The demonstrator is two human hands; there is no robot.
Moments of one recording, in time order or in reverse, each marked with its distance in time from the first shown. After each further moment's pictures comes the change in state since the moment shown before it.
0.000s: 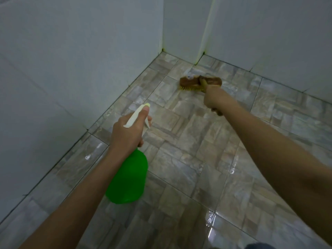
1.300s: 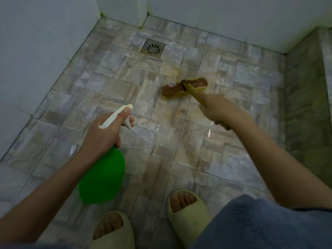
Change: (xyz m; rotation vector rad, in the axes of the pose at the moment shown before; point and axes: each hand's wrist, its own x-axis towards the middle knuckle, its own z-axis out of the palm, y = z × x) left_hand -0.088 -0.019 0.046 0.097 -0.360 0.099; right_hand -0.172 0.166 0.026 -0.010 -0.048 -0.050
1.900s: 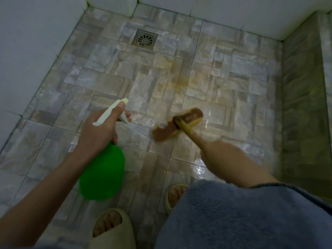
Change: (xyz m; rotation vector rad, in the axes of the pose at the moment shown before) left_hand 0.012 0.000 0.012 -0.012 -0.022 0.033; right_hand -0.105 0.004 0.057 -0.152 -0.148 -0.065
